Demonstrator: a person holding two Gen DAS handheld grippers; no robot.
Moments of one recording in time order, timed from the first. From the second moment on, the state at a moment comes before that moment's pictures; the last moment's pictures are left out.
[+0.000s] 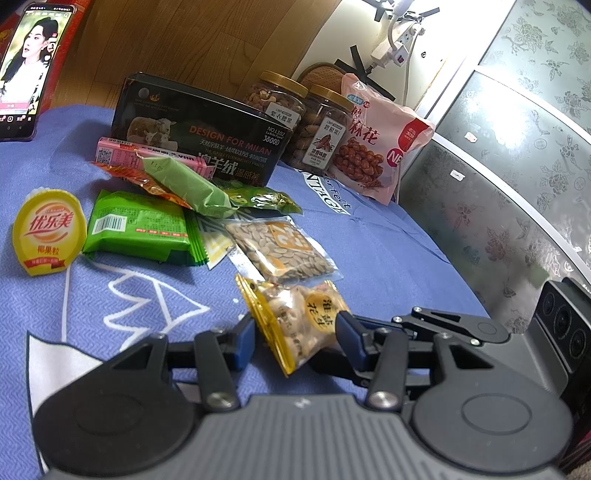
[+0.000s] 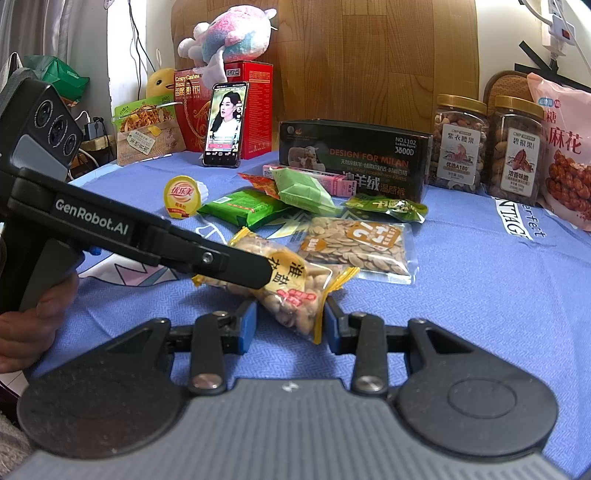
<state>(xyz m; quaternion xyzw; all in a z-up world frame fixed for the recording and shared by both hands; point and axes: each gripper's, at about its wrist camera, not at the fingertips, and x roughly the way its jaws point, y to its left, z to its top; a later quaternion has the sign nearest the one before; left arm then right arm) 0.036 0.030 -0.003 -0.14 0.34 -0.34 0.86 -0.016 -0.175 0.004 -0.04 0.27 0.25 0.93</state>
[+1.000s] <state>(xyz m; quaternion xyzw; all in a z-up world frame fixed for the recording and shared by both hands) 0.102 0.022 0.090 -0.09 0.24 -0.34 0.90 0.065 -0.167 0.067 -0.09 0.15 0.21 0.96</state>
